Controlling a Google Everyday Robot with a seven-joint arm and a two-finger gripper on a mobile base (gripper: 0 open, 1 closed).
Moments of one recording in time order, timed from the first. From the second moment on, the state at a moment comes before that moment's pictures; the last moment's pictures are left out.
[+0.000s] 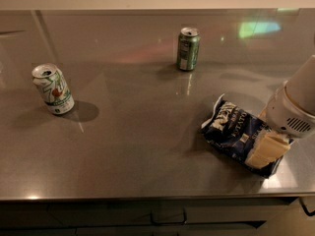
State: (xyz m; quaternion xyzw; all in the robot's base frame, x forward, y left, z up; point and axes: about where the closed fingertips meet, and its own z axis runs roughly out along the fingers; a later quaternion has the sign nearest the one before) arm 0.401 -0.222 0.843 -0.53 0.84 0.05 0.09
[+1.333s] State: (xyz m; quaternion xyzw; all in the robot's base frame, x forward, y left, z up) arm 0.490 -0.190 0.921 -0.52 0.84 0.03 0.15
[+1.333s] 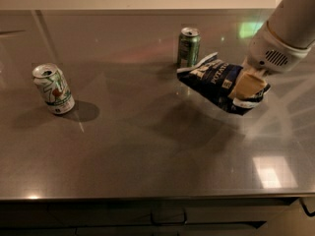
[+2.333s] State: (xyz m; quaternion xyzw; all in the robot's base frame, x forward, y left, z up) arm 0.565 -0.182 0.930 -0.51 0.84 0.02 0.18
